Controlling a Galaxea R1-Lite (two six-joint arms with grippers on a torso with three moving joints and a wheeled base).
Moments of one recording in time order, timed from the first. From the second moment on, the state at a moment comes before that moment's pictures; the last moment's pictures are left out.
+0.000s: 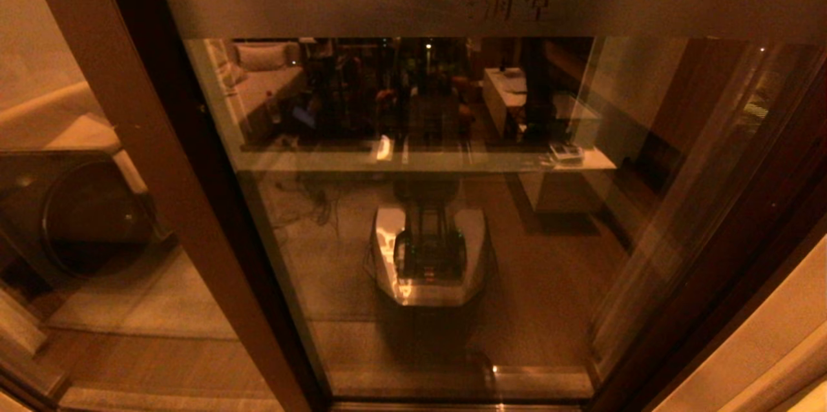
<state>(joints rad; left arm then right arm) 0.00 0.00 -0.01 0.02 -0.02 0.08 0.02 0.59 -1.11 0.37 1.15 0.87</state>
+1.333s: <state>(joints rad) 0.00 0.00 -0.01 0.02 -0.02 0.08 0.00 0.26 -1.09 0.88 0.89 0.66</state>
